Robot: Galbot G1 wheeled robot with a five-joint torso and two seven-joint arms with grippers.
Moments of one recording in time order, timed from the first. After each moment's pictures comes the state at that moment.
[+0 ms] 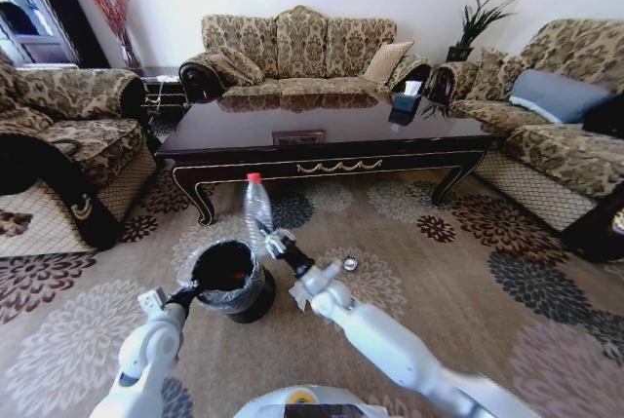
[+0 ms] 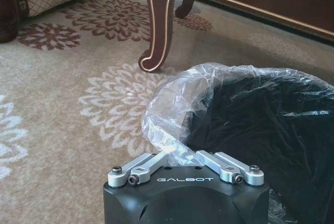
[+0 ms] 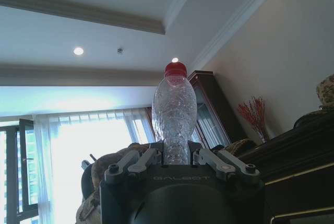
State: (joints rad) left arm 1.45 -1.30 -0.70 -2.03 -0.75 0.56 -0.36; right arm -0.69 1.28 -0.40 1.49 0.98 0.51 -0.39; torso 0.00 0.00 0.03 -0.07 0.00
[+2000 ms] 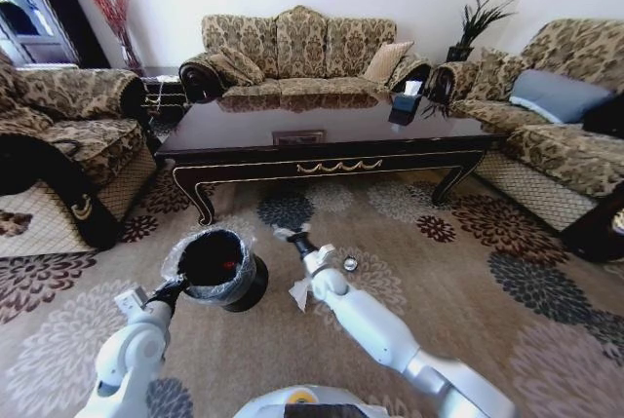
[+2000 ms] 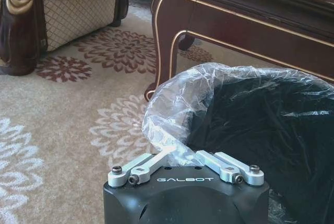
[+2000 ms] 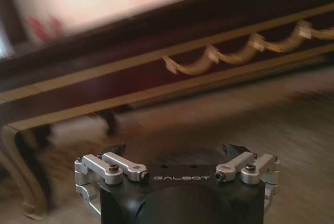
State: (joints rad) left arm 1.53 -1.30 -0.80 -2.18 -0.79 0.56 -0.38; right arm -0.73 1.28 -0.21 1.31 0.70 0.15 0.38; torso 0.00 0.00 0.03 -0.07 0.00
